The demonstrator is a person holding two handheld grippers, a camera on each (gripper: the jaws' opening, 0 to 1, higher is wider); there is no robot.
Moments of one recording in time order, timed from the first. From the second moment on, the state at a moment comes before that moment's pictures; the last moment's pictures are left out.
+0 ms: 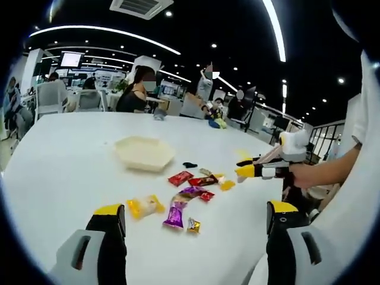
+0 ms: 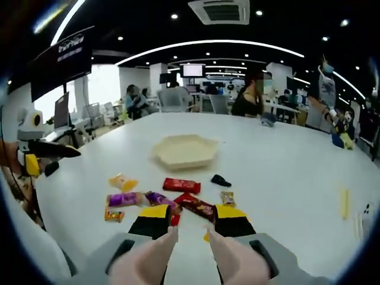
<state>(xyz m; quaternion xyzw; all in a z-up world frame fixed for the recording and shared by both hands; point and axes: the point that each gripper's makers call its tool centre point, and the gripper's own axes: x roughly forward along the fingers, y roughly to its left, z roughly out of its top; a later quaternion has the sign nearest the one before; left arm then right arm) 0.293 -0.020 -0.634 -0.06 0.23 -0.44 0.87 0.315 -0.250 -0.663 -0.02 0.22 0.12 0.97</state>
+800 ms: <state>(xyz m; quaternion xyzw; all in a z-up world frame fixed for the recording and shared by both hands) 0.319 -0.013 -0.629 -0.09 0.22 -0.40 0.89 0.351 -0.303 -0.695 0.03 0.24 0.02 0.97</state>
